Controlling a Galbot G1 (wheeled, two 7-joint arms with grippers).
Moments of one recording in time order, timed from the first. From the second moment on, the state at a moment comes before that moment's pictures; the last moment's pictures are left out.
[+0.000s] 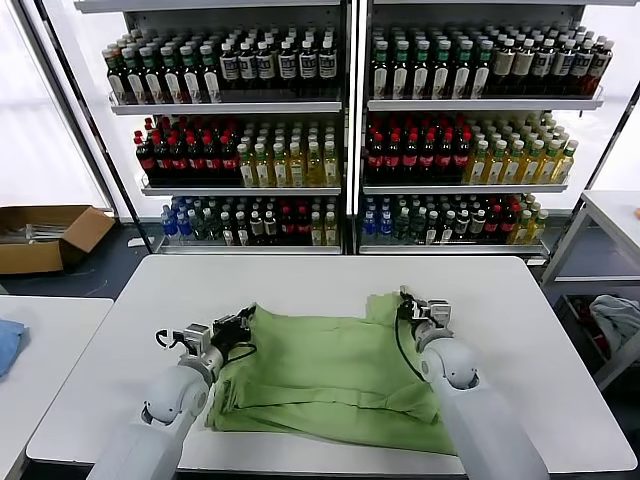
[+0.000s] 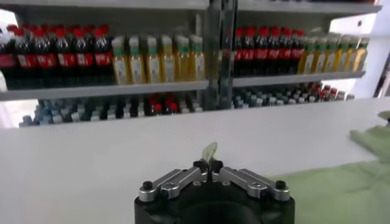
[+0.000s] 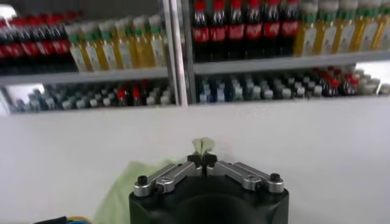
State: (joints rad) left arm 0.99 -1.15 -0.29 -1.66 -0.43 0.39 0.03; right arm -0.84 1.25 0.24 1.55 0.50 -0.42 0.22
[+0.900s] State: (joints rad) left arm 1.30 -1.09 -0.40 -1.86 -0.35 0.32 0.07; right arm -1.37 1.25 0.41 2.03 0.39 -0.40 0.34
